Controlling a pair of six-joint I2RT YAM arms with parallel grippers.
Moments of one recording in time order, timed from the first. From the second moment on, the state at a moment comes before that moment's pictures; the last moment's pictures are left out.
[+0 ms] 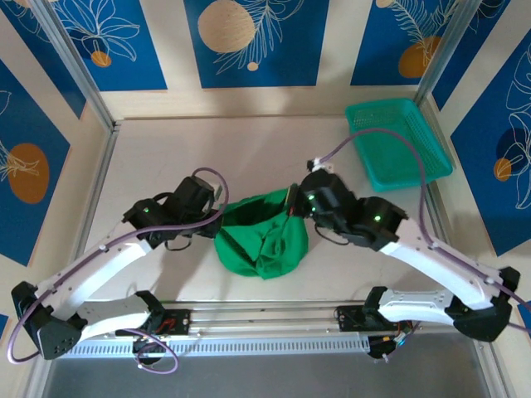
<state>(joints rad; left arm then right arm) -0.76 1.12 1.10 -0.96 -0.10 -0.41 0.95 1.09 1.28 -0.79 0.31 0.83</state>
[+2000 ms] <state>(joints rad) -0.74 1.23 2.14 -1.06 0.01 -0.06 0.58 0.95 1.87 -0.86 -0.07 0.55</state>
